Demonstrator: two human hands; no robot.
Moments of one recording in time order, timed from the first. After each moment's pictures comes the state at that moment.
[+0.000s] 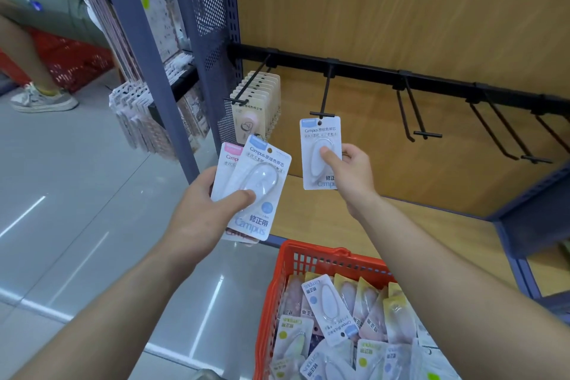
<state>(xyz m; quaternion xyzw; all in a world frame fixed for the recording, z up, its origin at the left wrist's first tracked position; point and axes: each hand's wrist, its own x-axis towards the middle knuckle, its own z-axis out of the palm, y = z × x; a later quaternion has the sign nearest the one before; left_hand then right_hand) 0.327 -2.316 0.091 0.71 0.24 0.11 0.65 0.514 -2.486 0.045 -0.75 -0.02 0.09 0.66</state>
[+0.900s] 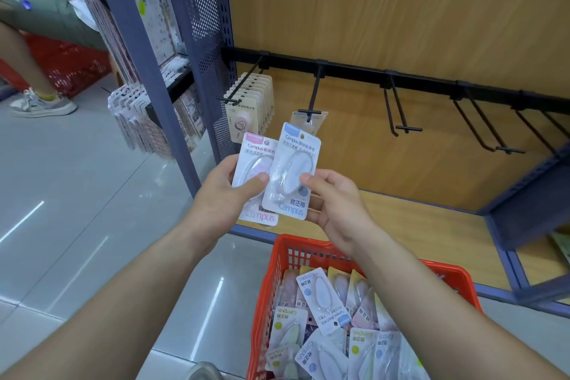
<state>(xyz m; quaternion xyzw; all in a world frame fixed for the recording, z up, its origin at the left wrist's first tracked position) 0.348 -2.335 0.089 0.70 0.20 0.09 0.68 0.426 -2.506 0.075 -0.60 -0.01 0.26 0.76</state>
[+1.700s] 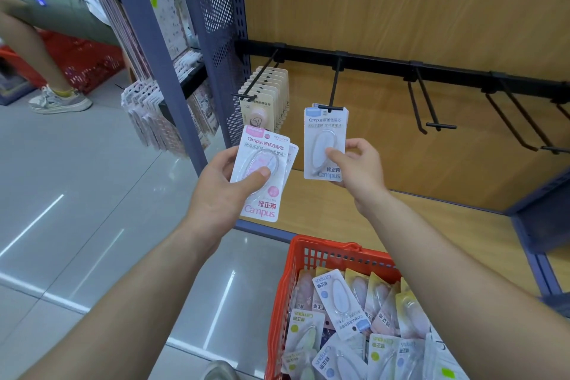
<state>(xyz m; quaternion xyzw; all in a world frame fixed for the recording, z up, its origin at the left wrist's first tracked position) 0.348 -2.316 0.091 0.67 0.24 0.14 0.69 0.502 -2.484 0.051 -0.74 0.00 0.11 0.67</state>
